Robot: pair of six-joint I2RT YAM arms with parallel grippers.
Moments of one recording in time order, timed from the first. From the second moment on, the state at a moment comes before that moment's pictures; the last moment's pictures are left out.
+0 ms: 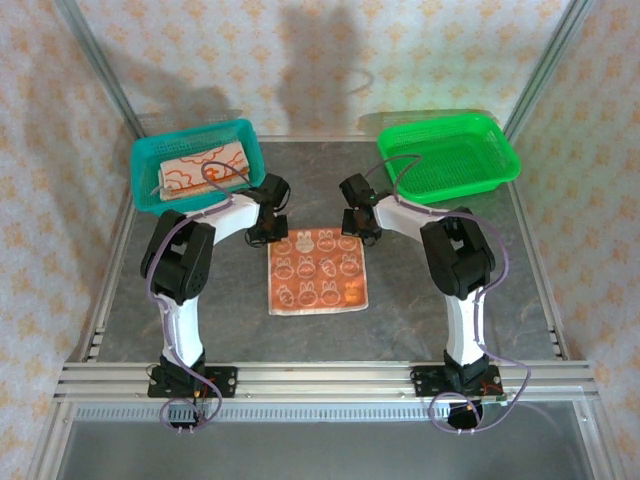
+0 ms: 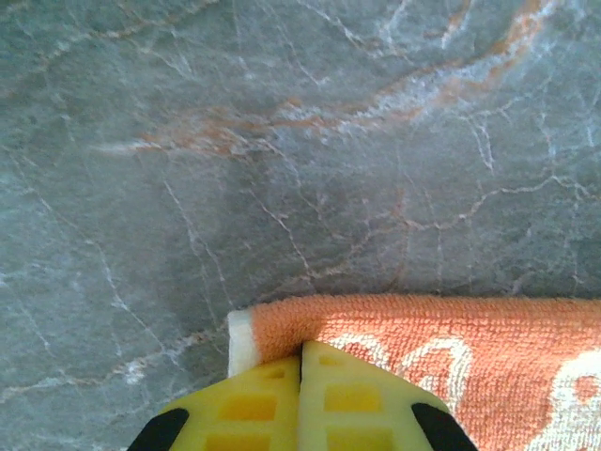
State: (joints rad) left arm -0.33 1.96 1.31 -0.65 -0.06 -0.54; right arm 0.52 2.03 1.40 -0.55 0.09 0.60
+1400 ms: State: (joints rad) left arm -0.28 1.98 1.33 -0.64 0.01 -0.50; right arm 0.48 2.03 1.40 -0.56 -0.02 0.56
